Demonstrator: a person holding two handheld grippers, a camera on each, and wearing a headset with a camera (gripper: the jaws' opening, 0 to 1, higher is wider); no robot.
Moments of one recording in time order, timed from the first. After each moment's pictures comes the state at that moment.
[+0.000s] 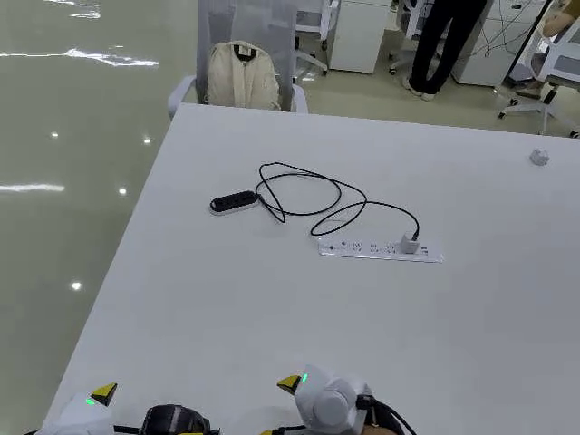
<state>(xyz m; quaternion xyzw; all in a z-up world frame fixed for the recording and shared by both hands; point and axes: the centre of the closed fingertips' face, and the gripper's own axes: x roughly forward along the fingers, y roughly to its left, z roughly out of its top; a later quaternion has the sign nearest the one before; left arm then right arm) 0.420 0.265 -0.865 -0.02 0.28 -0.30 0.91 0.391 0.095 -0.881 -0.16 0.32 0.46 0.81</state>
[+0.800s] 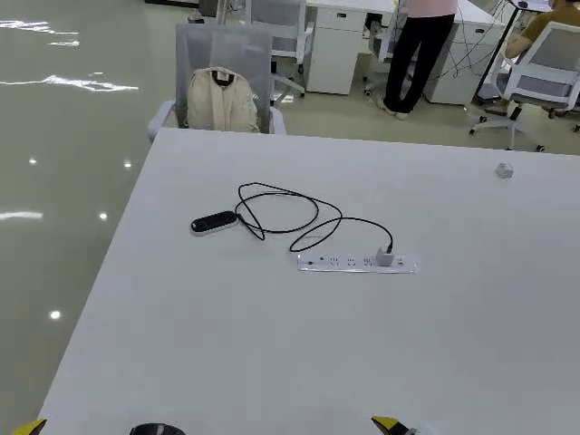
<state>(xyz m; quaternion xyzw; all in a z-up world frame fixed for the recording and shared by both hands) 0.382 0.330 -0.835 0.02 0.28 -0.32 0.91 0.323 -0.052 -0.857 -0.09 0.31 0.32 0.89</state>
